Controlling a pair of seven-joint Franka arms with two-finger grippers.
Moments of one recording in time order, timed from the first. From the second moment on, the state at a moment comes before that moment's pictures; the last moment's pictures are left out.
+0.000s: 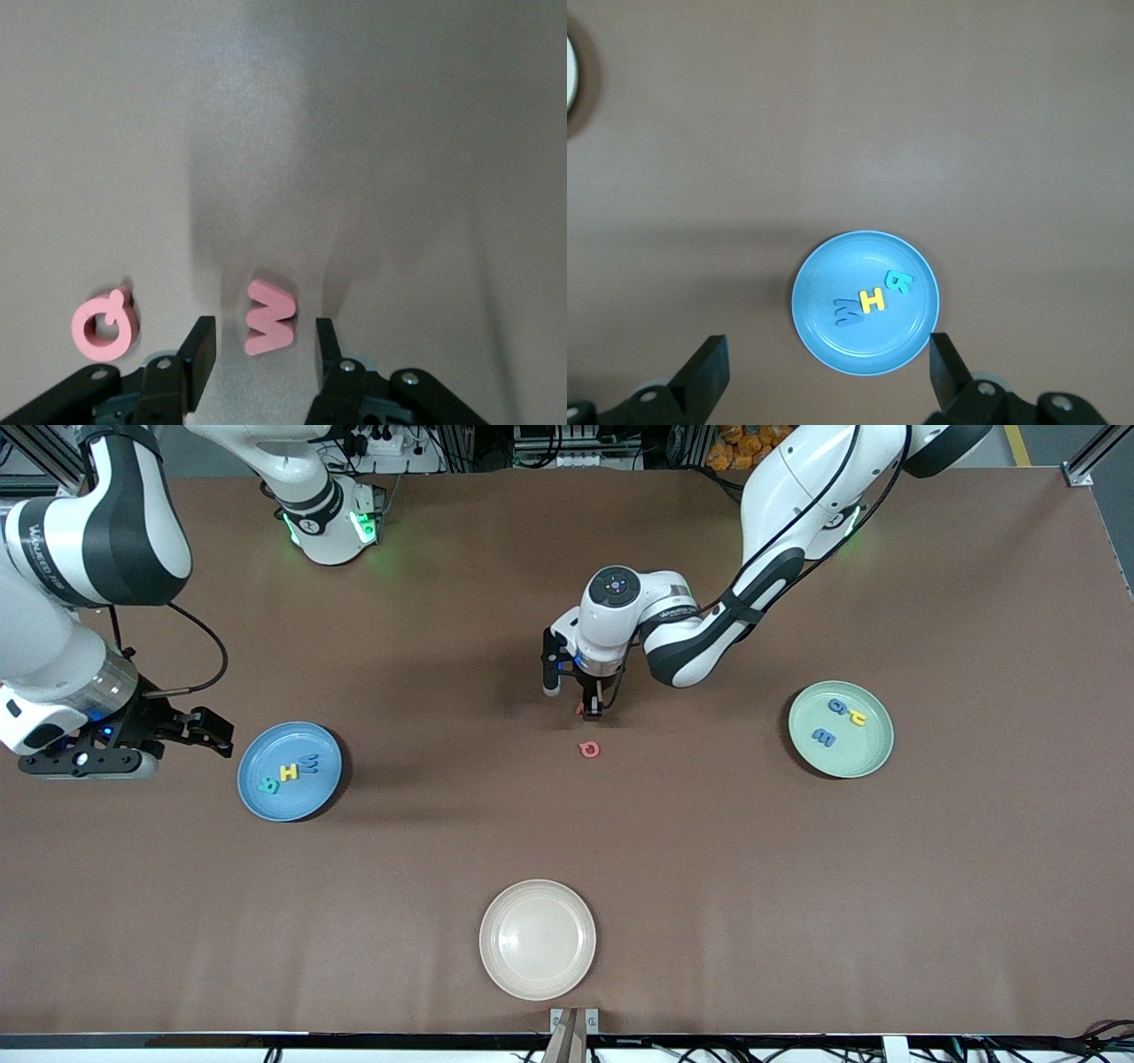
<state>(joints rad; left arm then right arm) -0.30 0.69 -0.60 -1.94 0.65 2.57 0.26 -0.02 0.11 0.08 -1.77 -0.04 1.97 0.06</state>
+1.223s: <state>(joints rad) -0.34 0.72 -0.57 -1.91 0.66 2.57 0.26 0.01 0.11 0.08 -1.69 0.01 1.93 0.06</state>
